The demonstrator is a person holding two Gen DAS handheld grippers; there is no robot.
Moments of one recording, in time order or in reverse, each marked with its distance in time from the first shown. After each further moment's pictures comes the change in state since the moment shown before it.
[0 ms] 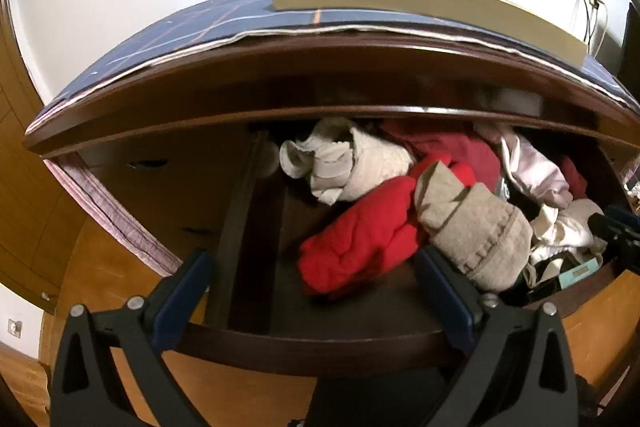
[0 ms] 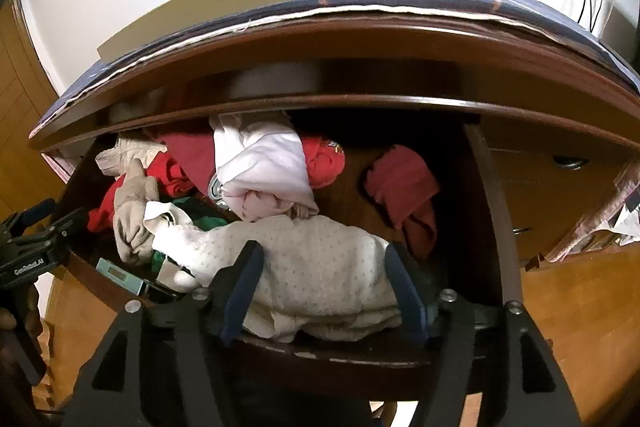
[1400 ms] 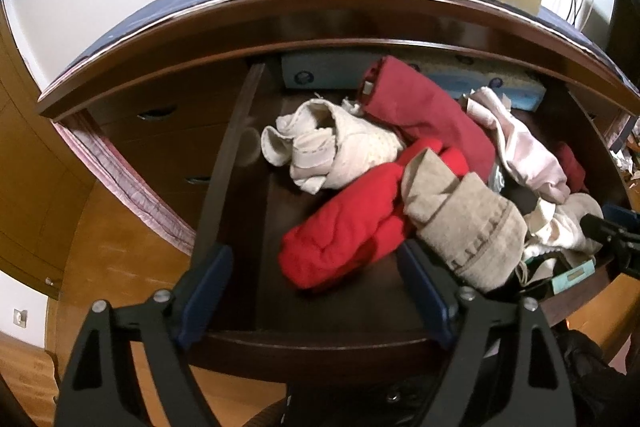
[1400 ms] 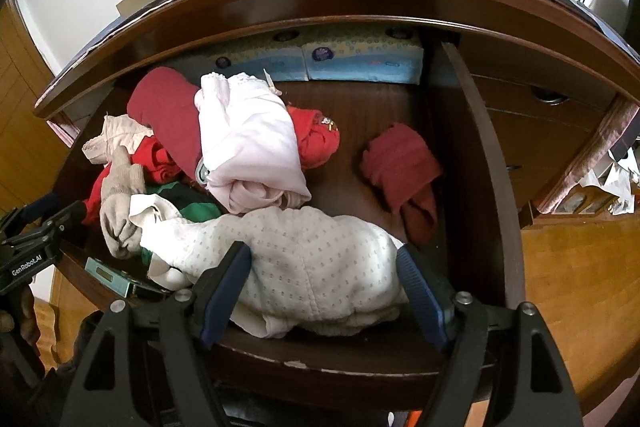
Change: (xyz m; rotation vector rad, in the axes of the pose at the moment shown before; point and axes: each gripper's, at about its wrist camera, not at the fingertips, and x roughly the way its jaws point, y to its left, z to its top) left arm -0.025 -0.009 -0.023 0.021 0.088 -0.013; right arm 0.029 -0.007 0.017 0.016 0.107 -0.014
